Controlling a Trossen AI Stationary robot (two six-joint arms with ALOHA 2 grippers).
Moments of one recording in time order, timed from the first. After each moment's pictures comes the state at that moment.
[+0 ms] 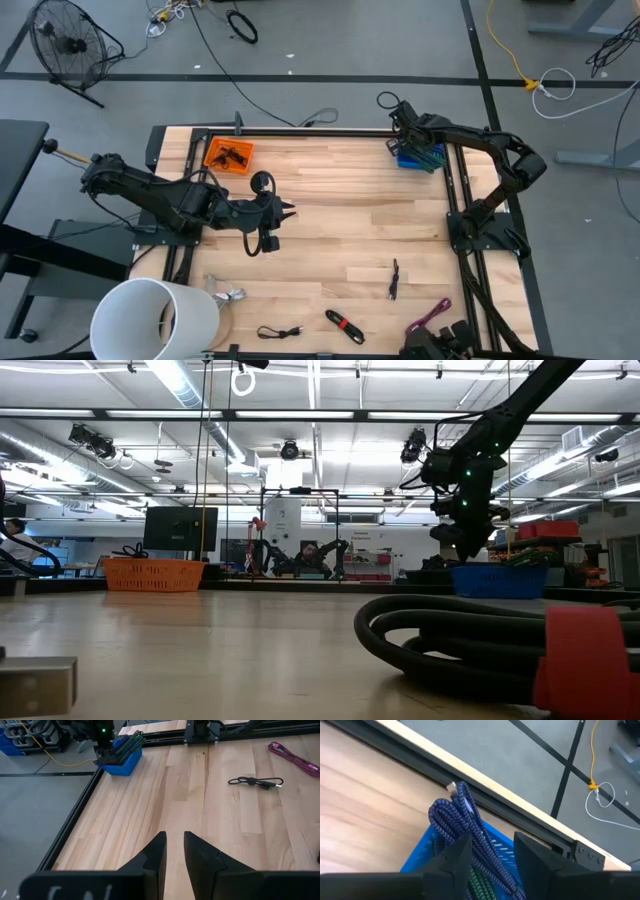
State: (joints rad) left arm -0.32 1.27 1.20 -0.57 -0.57 -0.14; right arm -0.86 1.60 0.98 -0.52 0.45 0.09
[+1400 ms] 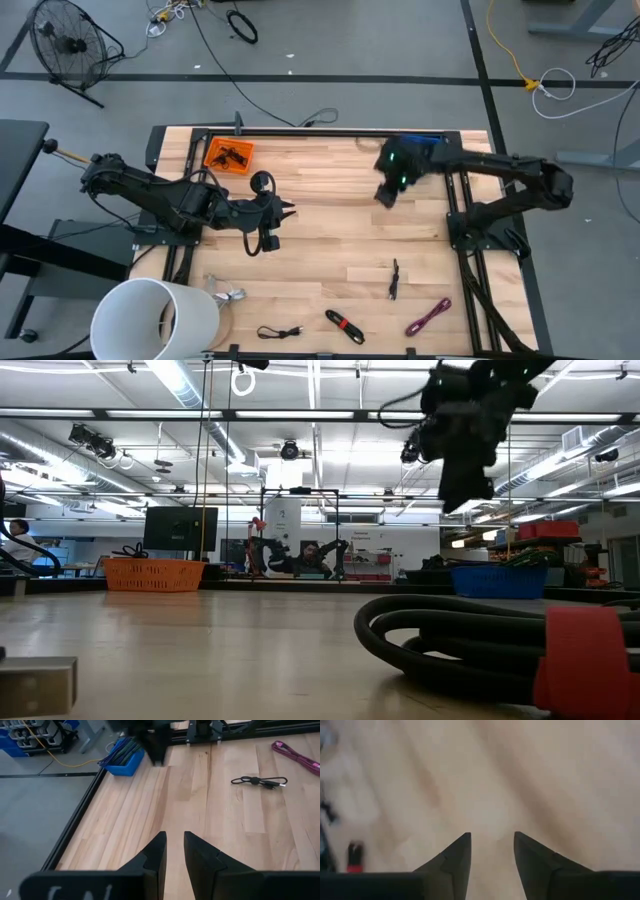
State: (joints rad) left arm -0.32 1.27 1.20 -0.58 -0.58 -0.14; right arm -0.40 1.32 0.98 -0.76 -0.31 0.28
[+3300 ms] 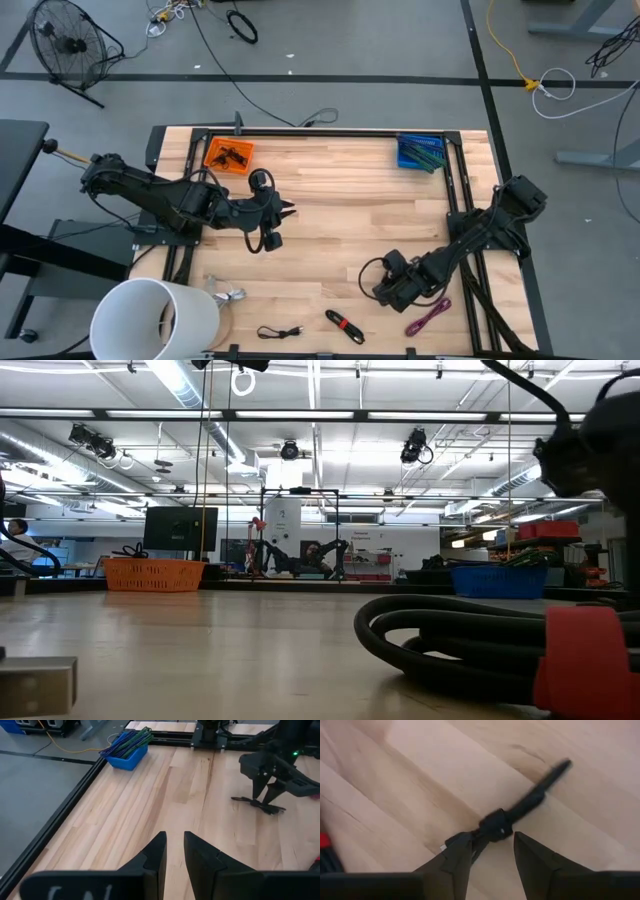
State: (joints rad) left arm -0.31 1.27 1.20 -0.58 -0.58 -0.28; right arm 0.68 1.66 0.87 -0.54 0.21 1.62
